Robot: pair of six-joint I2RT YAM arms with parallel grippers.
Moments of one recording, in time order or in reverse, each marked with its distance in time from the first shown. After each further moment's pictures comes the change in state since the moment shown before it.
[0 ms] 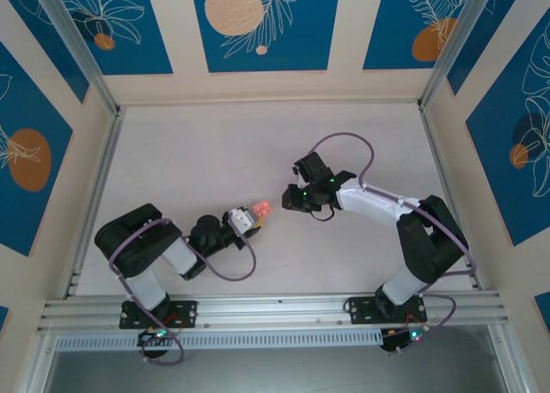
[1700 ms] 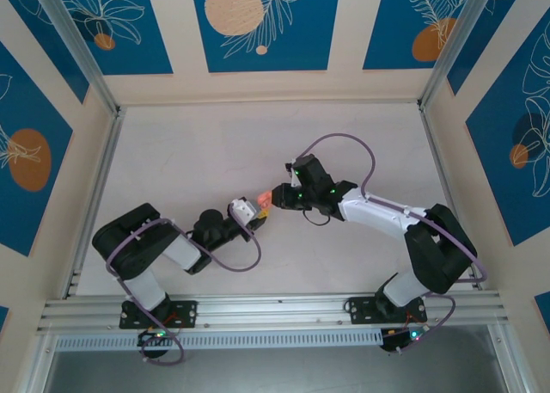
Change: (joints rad) left arm -0.011 -0.028 0.071 -0.007 -0.010 -0.099; right arm 0.063 -0.074 -0.087 0.237 -0.006 0.029
